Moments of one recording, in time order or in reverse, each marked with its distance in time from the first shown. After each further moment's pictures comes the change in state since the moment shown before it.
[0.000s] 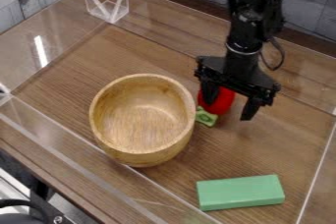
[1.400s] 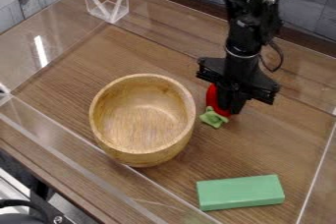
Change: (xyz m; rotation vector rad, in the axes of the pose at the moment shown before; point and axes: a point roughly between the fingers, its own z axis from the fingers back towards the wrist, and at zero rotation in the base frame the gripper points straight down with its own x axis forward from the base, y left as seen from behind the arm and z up) arm 0.006 0.000 -0.010 -0.030 -0.043 -0.034
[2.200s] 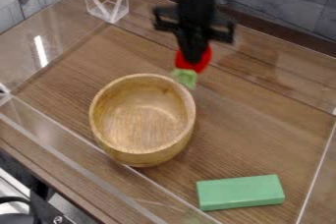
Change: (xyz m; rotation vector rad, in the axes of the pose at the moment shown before) arm 0.012 0.080 0.065 -0.069 -0.037 0.126
